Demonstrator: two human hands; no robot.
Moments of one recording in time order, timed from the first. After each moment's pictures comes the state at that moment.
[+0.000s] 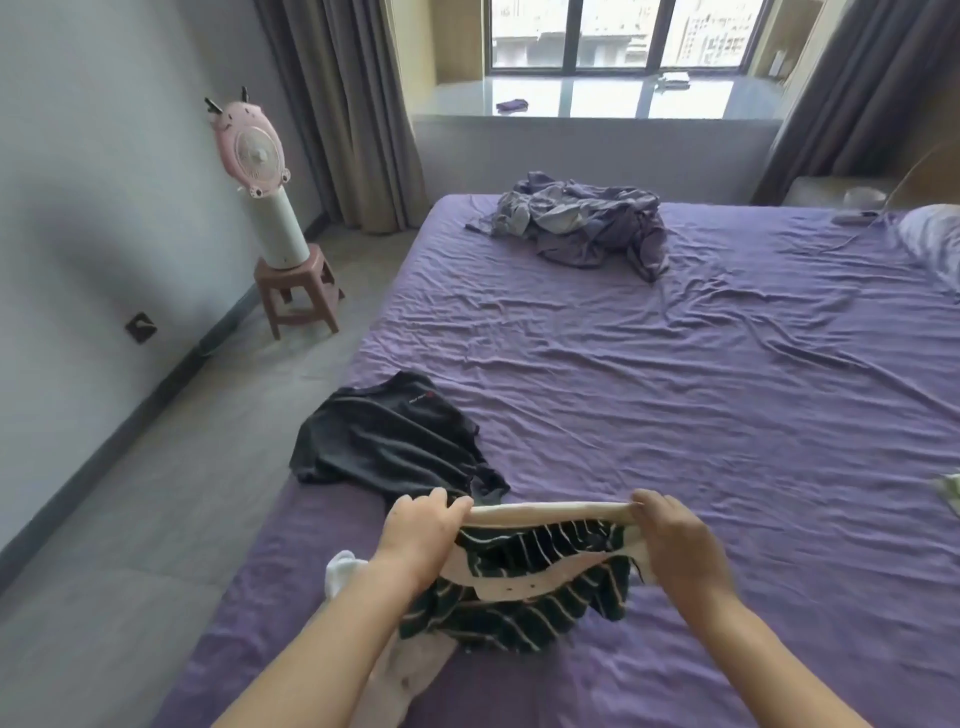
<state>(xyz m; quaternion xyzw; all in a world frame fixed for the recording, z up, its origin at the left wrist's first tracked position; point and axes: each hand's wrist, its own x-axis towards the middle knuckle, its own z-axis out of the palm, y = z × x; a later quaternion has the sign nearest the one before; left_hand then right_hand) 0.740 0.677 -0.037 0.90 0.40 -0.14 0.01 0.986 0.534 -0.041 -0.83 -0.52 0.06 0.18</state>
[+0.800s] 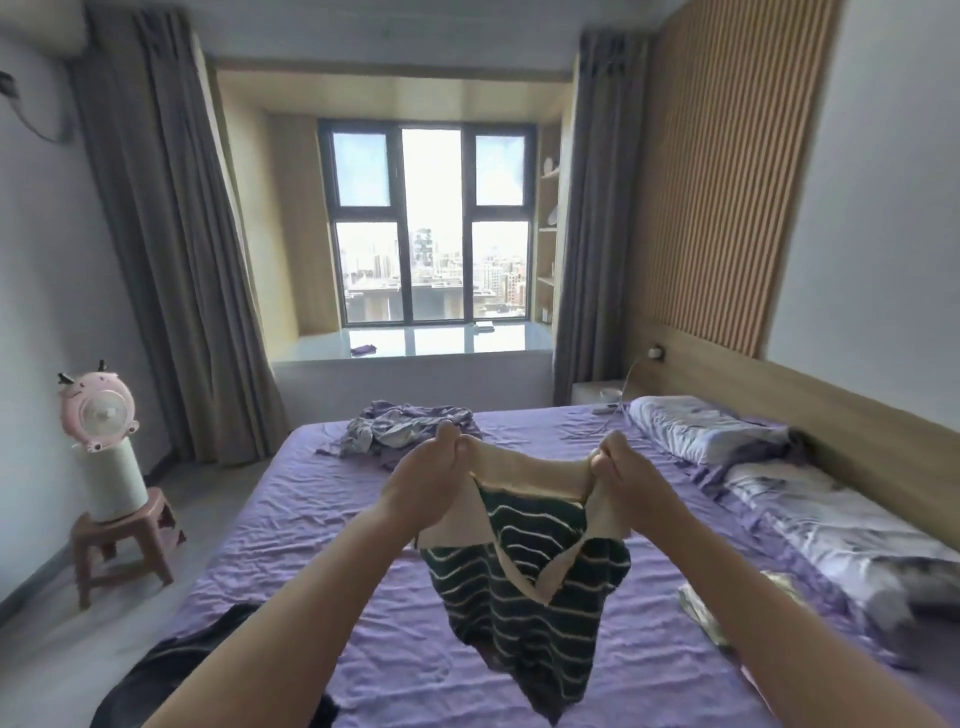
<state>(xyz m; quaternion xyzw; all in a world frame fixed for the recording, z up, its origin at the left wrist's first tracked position) 0.960 0.551 0.268 0.90 0.27 0.28 0.16 1.149 0.384 0.253 -0.79 -0.47 -0.01 0.38</state>
